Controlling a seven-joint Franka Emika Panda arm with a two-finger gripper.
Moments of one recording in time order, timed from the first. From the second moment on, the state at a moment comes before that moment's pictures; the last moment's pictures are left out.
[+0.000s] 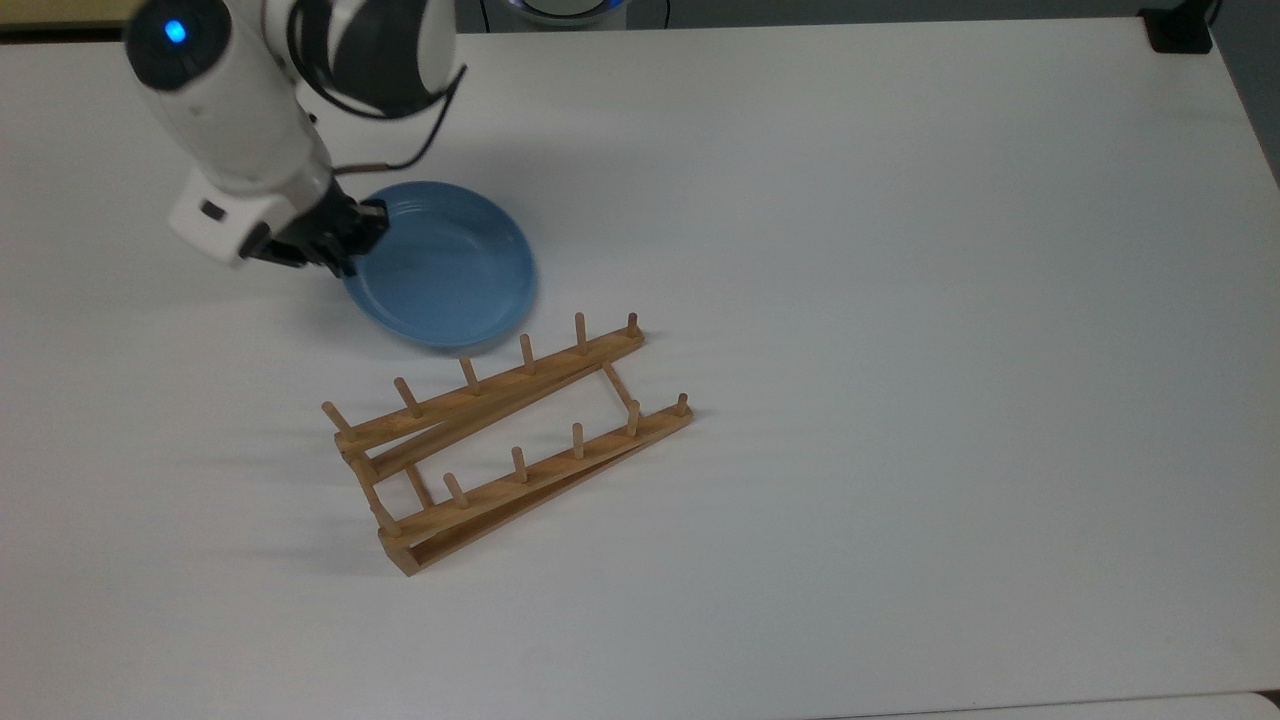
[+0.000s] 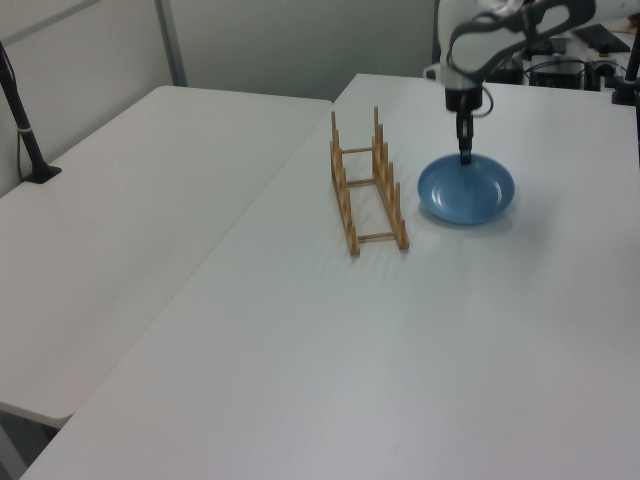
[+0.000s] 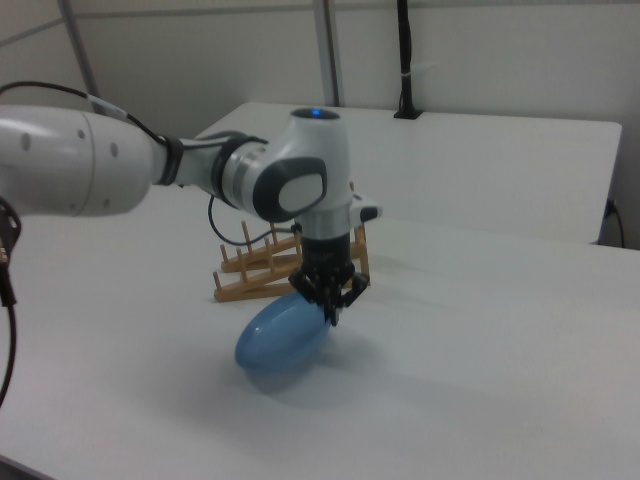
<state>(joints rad) -0.10 0.38 -0.20 -1.70 0.04 1.99 -0.57</state>
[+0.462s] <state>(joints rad) -0.05 0.23 -0.24 -1.60 0.04 1.97 -0.62</state>
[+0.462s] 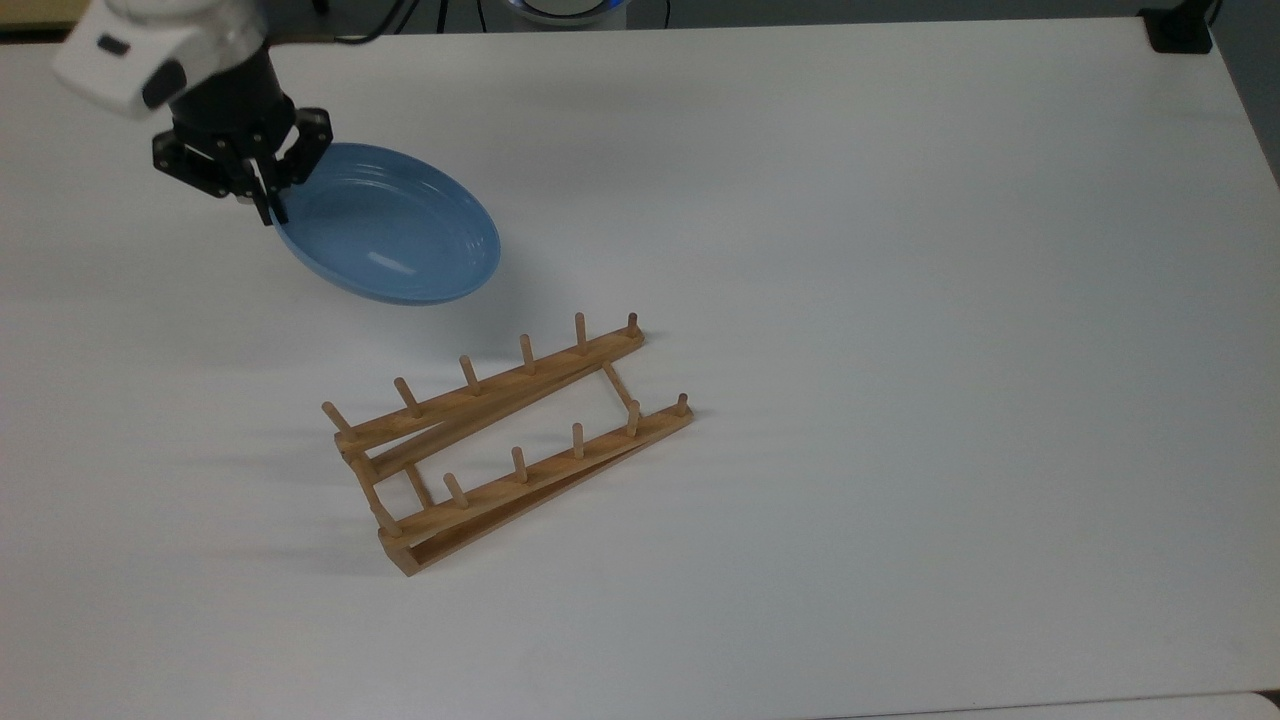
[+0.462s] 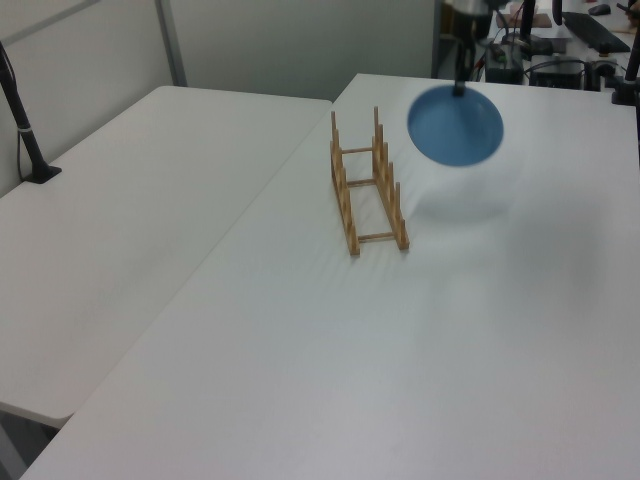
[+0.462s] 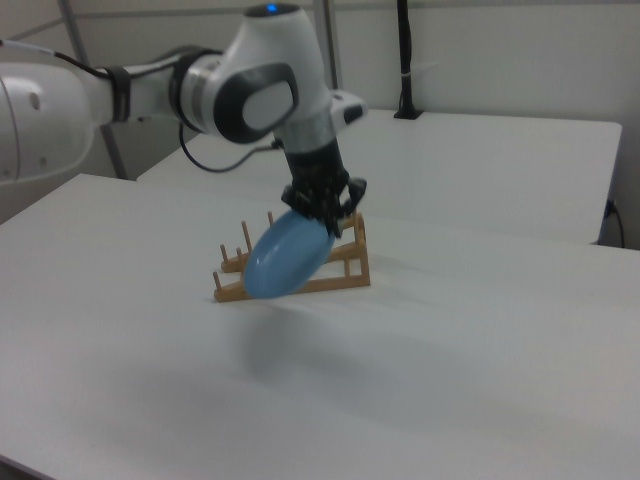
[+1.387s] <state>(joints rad) 0.42 0.30 -0.39 -1.49 -0.42 2.17 -0.17</state>
